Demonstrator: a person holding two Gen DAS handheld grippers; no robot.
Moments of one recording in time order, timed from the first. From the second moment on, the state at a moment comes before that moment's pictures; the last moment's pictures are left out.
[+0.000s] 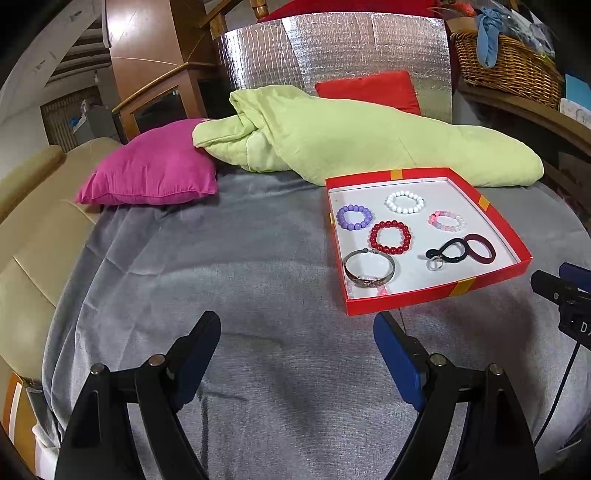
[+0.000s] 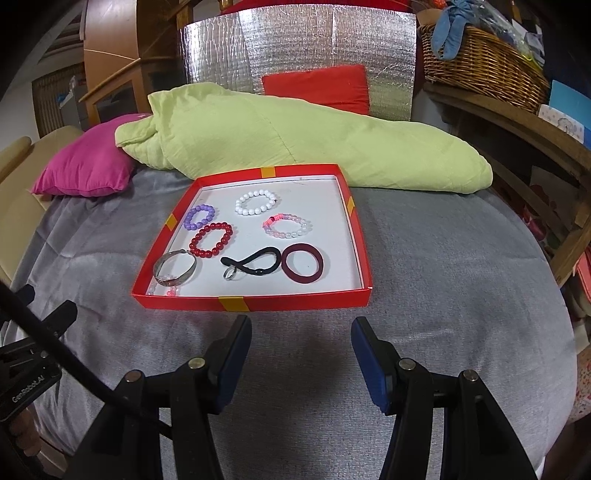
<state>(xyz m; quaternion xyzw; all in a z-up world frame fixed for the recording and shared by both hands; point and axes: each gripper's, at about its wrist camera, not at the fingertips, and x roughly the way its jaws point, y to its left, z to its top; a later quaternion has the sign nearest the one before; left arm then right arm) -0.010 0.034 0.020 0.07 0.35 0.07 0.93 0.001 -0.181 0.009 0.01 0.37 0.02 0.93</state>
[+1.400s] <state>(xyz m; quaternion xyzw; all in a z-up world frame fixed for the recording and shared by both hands) -0.010 0.024 0.022 0.07 0.35 0.05 0.93 0.004 -0.193 0.007 -0.01 0.37 0.01 0.93</state>
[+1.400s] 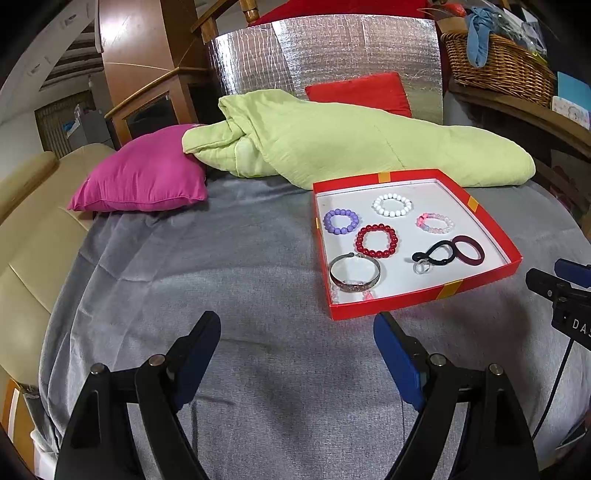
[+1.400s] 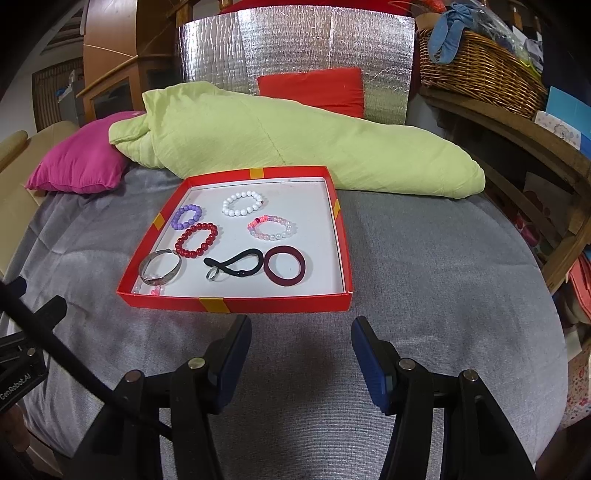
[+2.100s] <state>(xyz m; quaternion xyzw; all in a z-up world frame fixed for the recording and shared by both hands) -0.009 0.018 0.023 0.08 0.35 0.05 0.93 0.004 -0.201 0.008 -0.01 0.37 0.00 0.93</state>
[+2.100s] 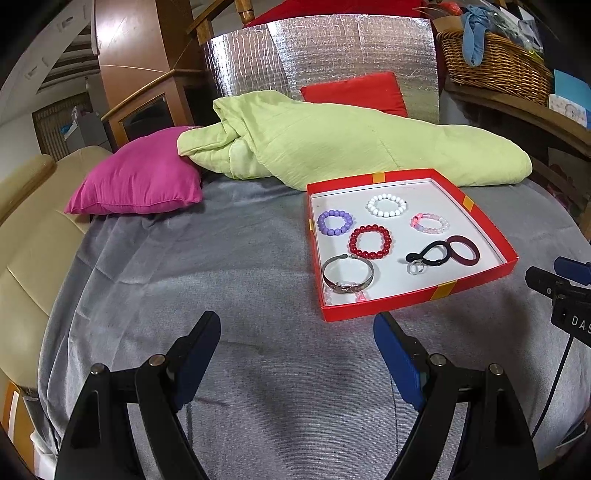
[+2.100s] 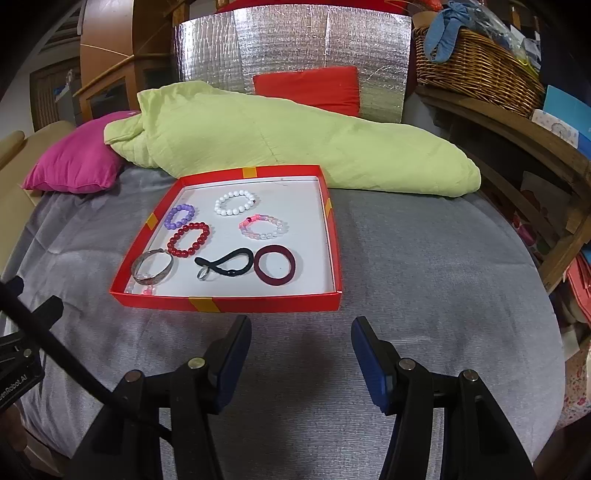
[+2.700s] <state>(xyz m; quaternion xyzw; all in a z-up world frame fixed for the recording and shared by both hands) -0.011 0.015 0.029 0.08 0.34 0.04 0.94 0.002 -0.192 0.011 -0.01 0.37 0.01 0.93</state>
